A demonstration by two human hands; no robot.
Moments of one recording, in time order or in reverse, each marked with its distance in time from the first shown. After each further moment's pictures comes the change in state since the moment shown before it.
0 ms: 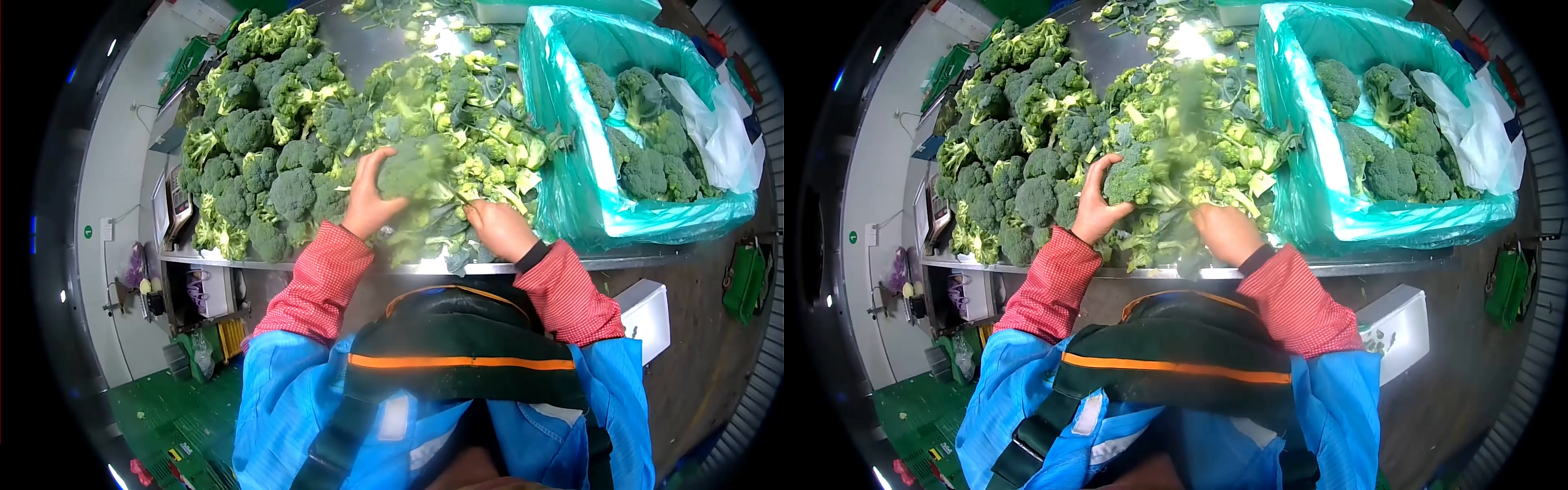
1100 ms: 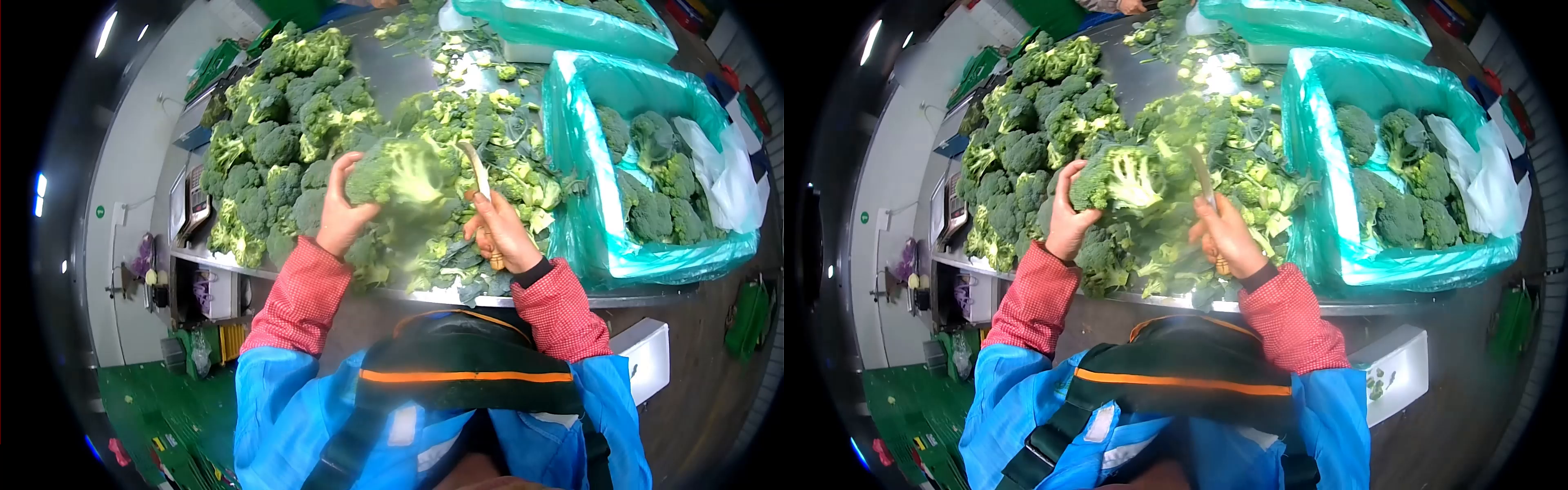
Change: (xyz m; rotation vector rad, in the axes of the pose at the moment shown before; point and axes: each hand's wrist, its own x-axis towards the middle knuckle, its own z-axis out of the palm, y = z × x) left_hand 0.006 0.035 -0.073 -0.363 0.203 -0.137; right_hand 0.050 -0.049 -0.047 1.320 -0.096 0.491
